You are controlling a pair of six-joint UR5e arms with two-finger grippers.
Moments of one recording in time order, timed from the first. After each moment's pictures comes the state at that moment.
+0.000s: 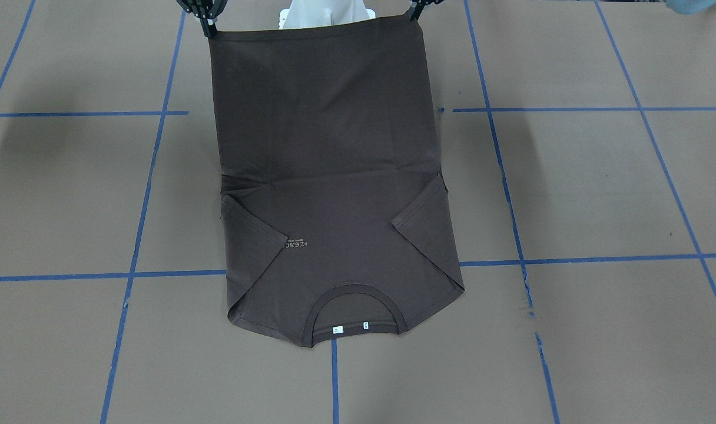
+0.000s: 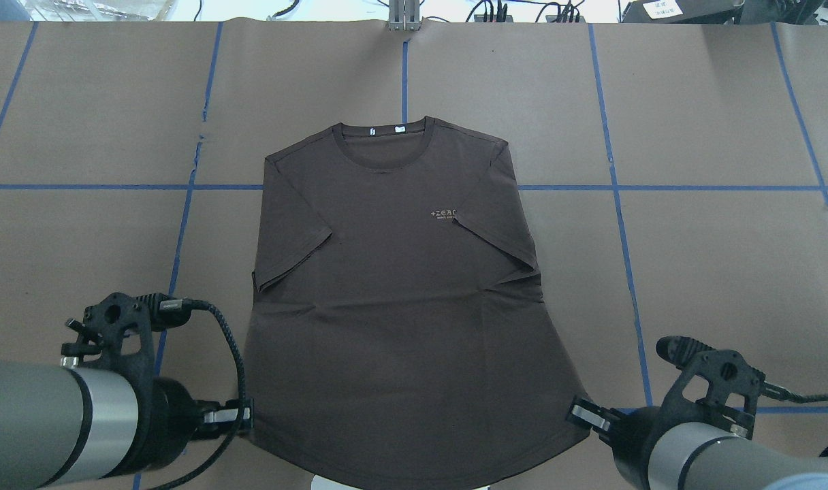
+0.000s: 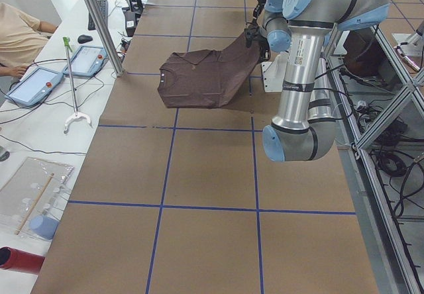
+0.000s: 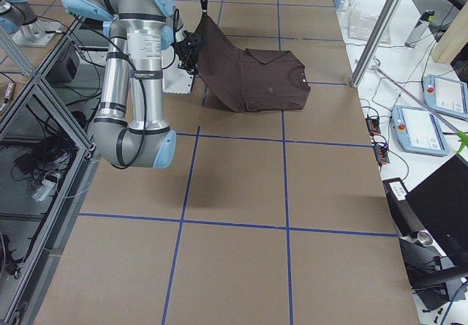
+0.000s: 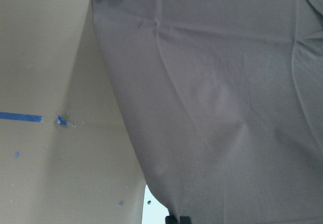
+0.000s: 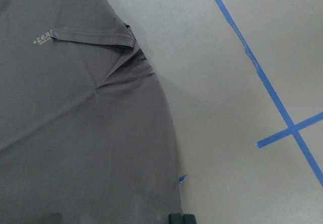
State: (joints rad) left arm -0.25 -1.87 -2.52 -1.36 -1.73 -1.54; right arm 0.02 -1.40 2.60 -1.95 1.32 2.01
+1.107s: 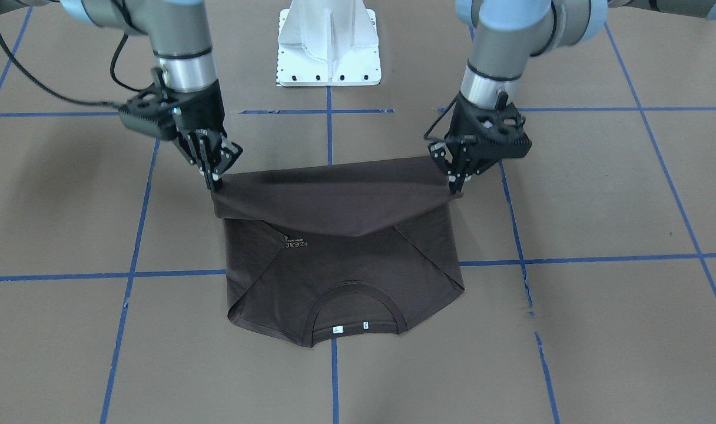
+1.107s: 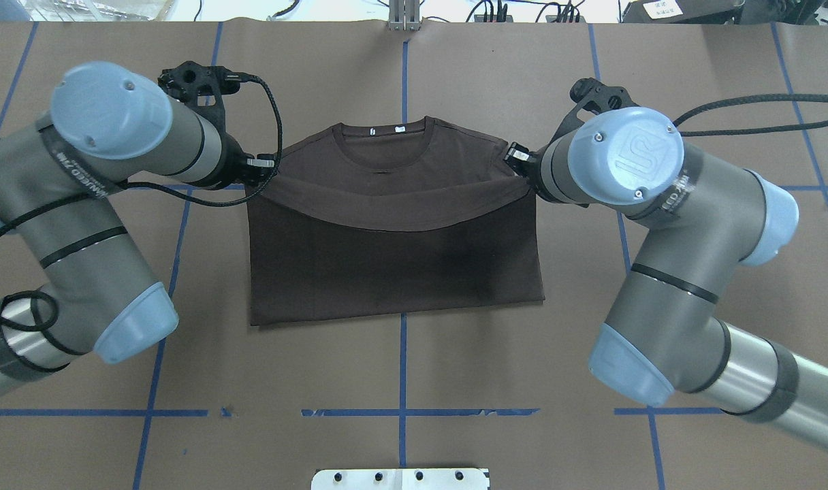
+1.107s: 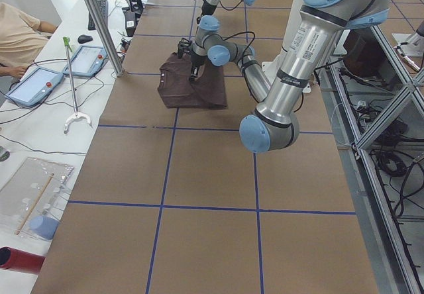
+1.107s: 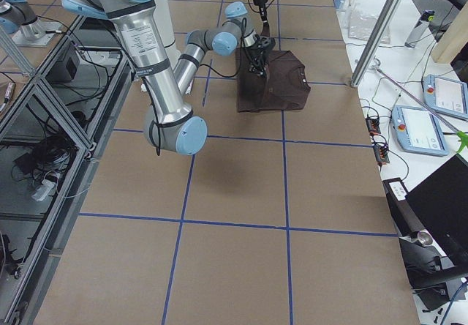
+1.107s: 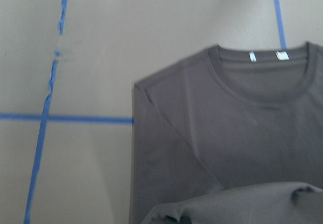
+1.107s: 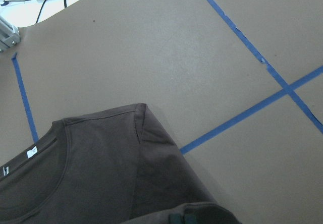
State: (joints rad) left arm -0.72 -2.07 -1.84 -1.67 -1.78 -1.14; right arm 0.63 -1.06 1.92 -1.59 1.58 1.67
